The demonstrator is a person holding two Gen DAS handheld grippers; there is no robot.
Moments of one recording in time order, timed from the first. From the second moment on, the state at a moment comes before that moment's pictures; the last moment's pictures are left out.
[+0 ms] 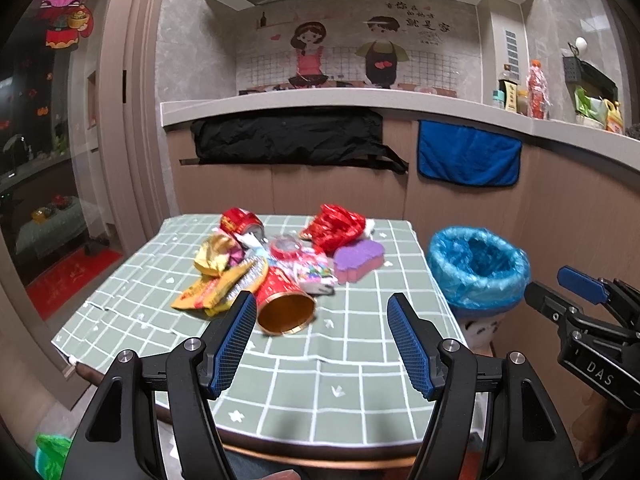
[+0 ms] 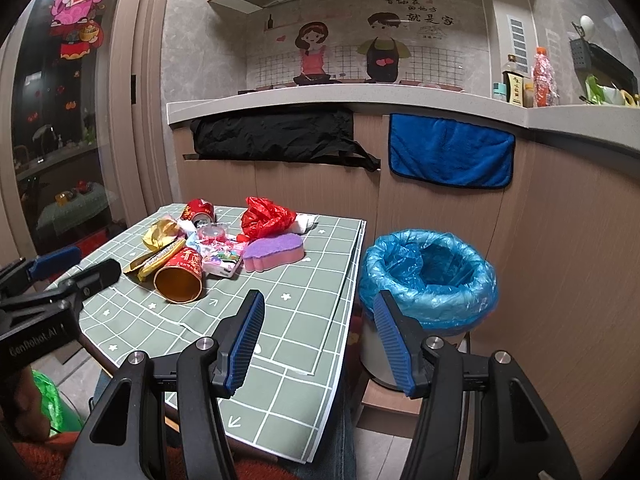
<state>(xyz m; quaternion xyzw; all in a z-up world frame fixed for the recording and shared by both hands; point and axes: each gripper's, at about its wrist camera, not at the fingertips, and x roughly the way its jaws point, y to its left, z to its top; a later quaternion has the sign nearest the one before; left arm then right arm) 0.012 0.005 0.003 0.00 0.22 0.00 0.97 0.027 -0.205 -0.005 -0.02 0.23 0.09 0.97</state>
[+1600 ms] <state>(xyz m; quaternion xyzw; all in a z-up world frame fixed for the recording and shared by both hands) 0.174 0.185 -0.077 -0.12 0.35 -0.03 0.93 0.200 -0.070 -0.053 -0.10 0.34 0.22 0.91</state>
